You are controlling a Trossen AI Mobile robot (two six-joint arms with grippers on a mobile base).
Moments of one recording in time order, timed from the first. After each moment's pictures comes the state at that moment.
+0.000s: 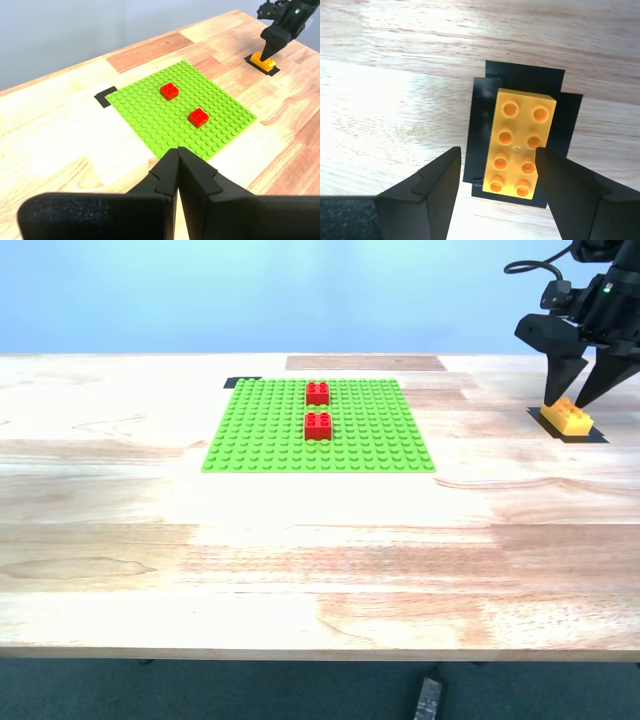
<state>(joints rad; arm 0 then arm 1) 0.00 0.67 0.80 -0.83 0.56 0.34 0.00 1.85 1.24 -0.84 -0.12 -0.14</state>
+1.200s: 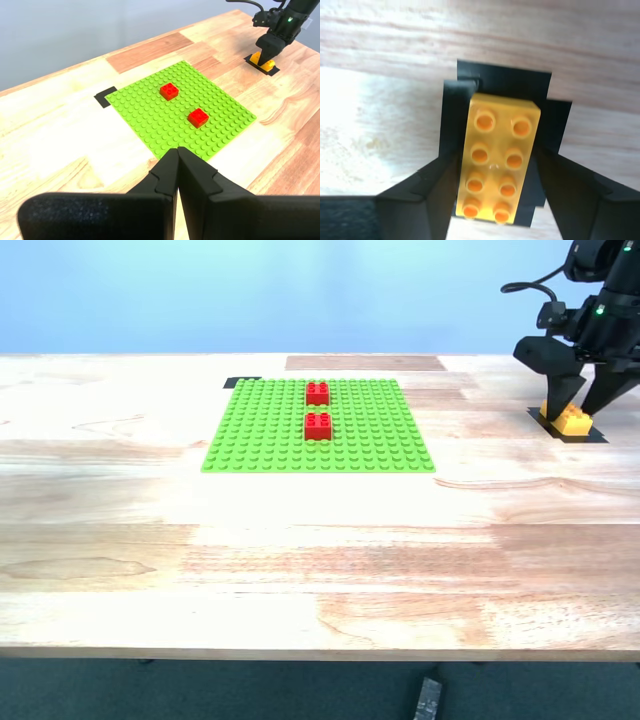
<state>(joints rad) 0.00 0.67 0.80 -0.83 0.56 0.34 0.00 1.91 1.23 -0.79 -0.07 -0.16</state>
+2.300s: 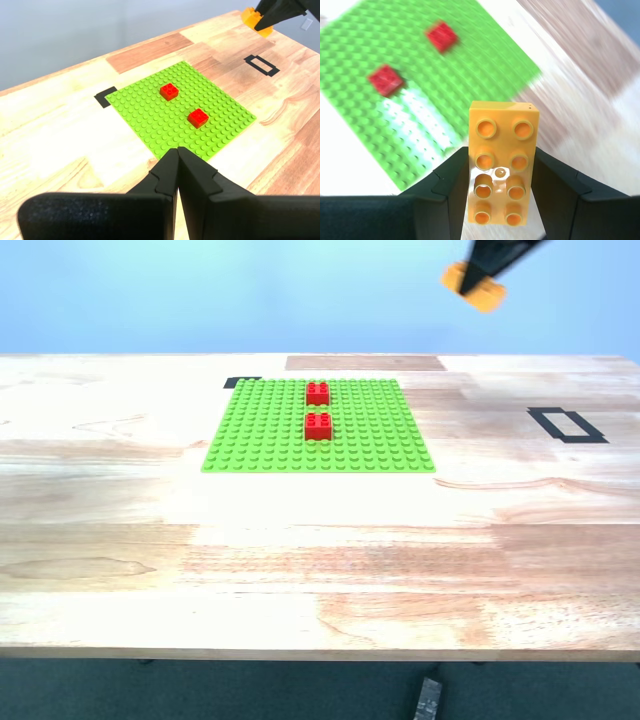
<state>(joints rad) 0.00 0.67 0.80 -0.83 0.56 0.34 0.42 1.63 1.42 -0.88 -0.19 -0.46</state>
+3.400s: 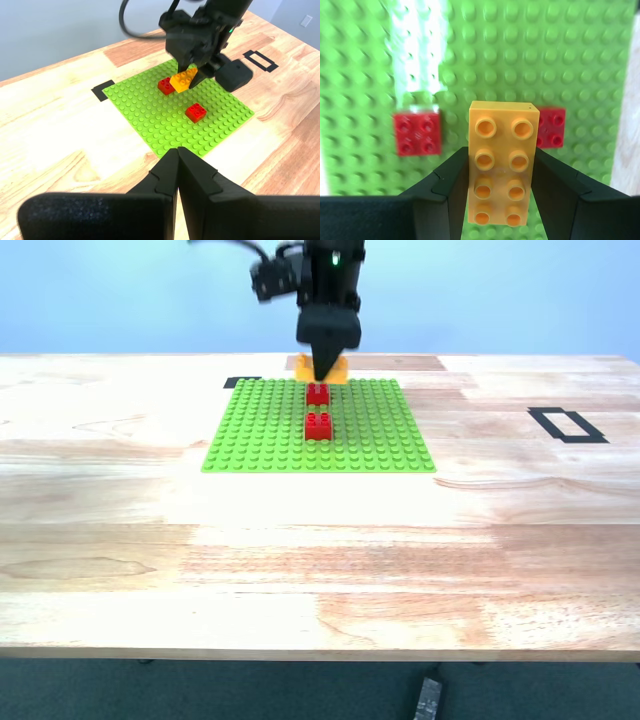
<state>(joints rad) 0.00 0.67 0.80 -0.86 0.56 0.34 0.75 2.29 2.02 -1.10 0.01 -0.84</state>
